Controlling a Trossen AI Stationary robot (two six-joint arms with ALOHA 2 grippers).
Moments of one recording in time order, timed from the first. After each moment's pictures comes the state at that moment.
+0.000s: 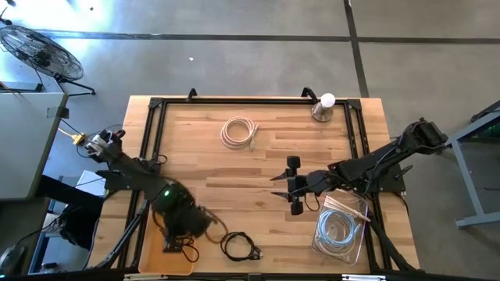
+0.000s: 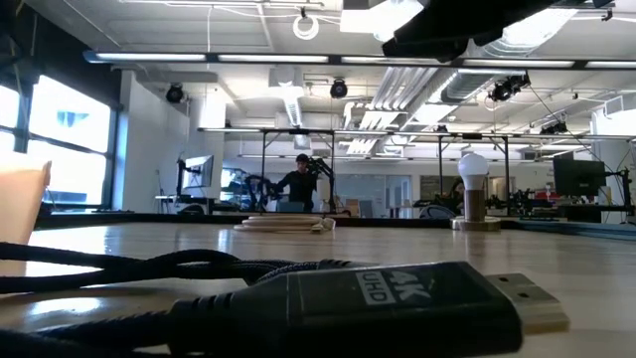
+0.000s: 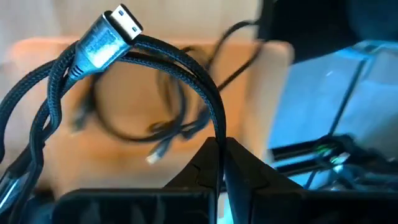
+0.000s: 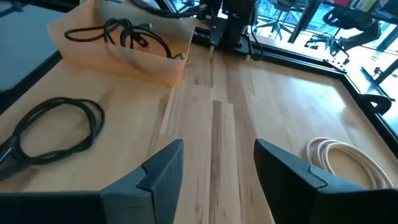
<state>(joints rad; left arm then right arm) -0.63 1.60 1.51 -1.32 0.35 -0.69 0.36 1.33 0.74 0.18 0.35 -0.06</state>
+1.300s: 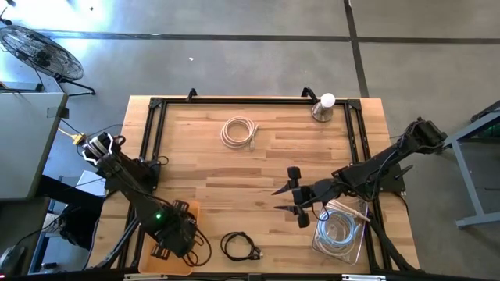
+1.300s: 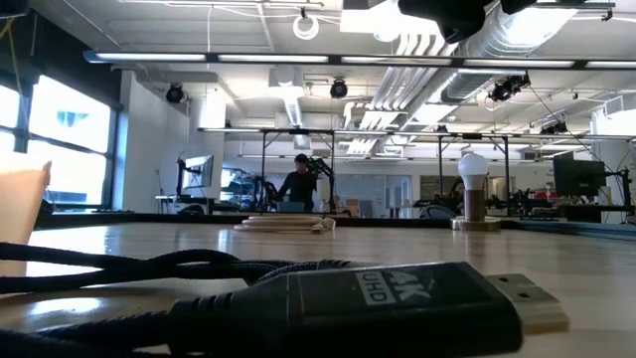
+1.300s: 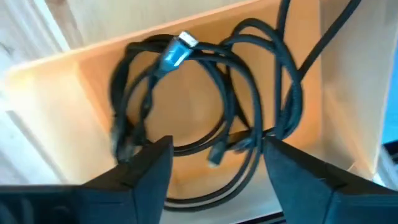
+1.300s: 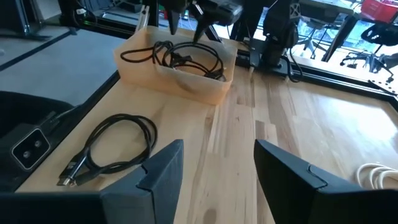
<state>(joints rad) -0.80 1.61 1.30 -1.18 0.12 -0.54 0.47 1.33 0.74 0.24 0.30 -0.03</state>
